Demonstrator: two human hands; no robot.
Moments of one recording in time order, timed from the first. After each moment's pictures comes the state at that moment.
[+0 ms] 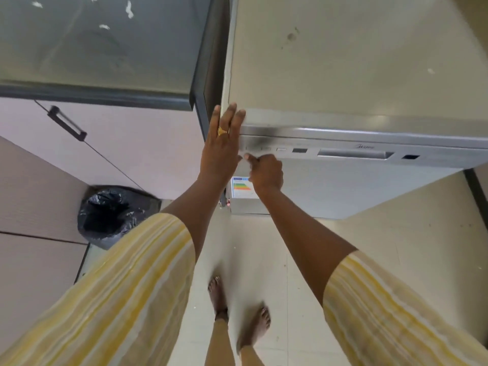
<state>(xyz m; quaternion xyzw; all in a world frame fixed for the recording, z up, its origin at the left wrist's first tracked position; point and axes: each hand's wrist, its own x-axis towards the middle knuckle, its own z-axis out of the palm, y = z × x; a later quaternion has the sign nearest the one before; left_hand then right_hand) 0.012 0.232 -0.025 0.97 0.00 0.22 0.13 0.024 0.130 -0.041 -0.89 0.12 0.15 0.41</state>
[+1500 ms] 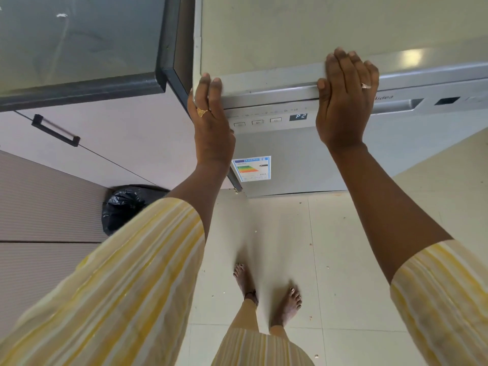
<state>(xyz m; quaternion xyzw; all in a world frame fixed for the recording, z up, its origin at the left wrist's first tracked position) 0.027 0.211 -0.042 0.93 0.07 0.31 0.18 0.089 0.006 -0.036 -0.84 -0.15 -0.49 0.15</state>
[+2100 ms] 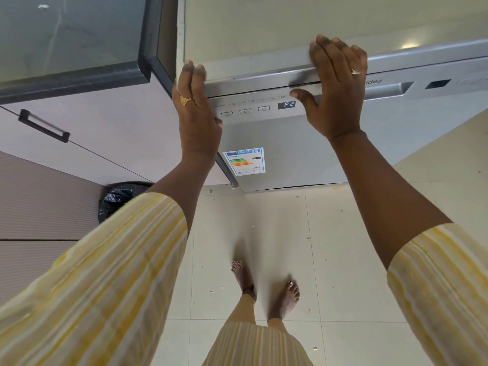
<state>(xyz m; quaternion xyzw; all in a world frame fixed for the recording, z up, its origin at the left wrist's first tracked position) 0.023 0.212 -0.039 0.93 0.06 0.31 0.19 0.090 -0.013 -0.040 -0.85 -0.23 -0.43 0.20</state>
